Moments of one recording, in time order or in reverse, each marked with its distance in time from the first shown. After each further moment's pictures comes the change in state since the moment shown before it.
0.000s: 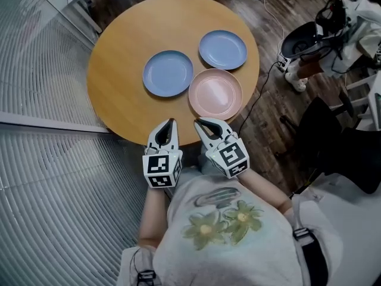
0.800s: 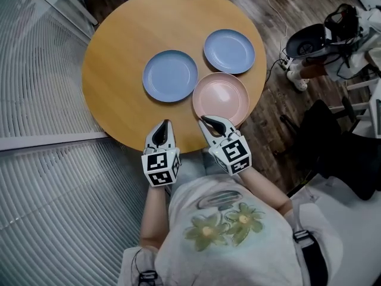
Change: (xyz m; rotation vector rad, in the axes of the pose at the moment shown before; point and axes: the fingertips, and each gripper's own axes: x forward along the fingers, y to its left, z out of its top) left arm 0.067 0.071 -0.035 -0.105 0.103 0.104; right arm 0.070 -0.054 -0.030 0.048 0.109 -0.025
